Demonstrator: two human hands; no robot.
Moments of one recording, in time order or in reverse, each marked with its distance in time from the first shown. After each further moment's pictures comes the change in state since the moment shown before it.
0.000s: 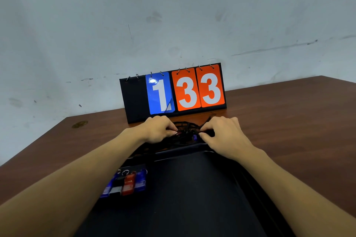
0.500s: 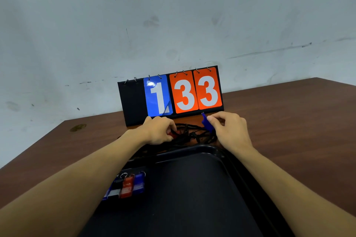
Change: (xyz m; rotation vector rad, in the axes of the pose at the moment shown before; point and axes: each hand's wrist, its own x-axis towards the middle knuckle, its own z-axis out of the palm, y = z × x) left_hand 0.007 0.000 0.003 0.095 0.068 -0.022; right_hand 0.000 0.007 -0.001 0.449 0.286 0.281
